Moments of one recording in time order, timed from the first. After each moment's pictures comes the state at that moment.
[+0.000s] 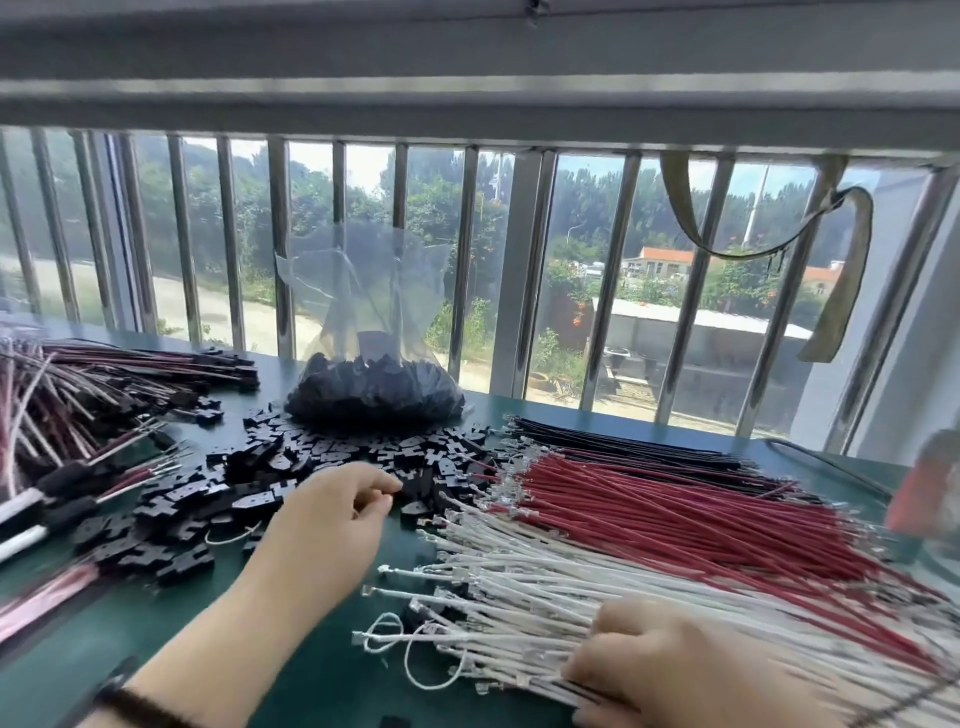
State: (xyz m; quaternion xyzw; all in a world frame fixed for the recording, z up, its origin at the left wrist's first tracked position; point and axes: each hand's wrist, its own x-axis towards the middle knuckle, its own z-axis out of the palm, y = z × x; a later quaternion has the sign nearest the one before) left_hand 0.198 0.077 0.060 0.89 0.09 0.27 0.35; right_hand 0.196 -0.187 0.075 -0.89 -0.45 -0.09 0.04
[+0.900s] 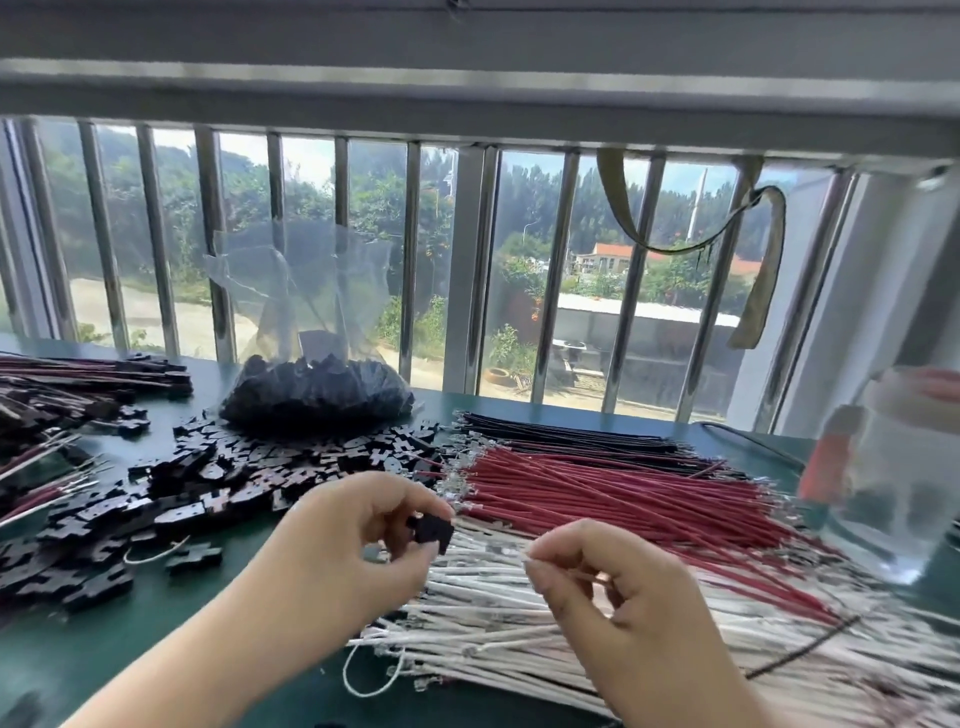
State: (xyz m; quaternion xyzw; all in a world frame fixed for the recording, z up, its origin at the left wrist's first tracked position) left_hand 0.170 0.023 0.087 0.85 -0.08 0.18 0.48; right_hand 0.193 -0.184 0.071 -0.83 -0.32 -0.25 0.40
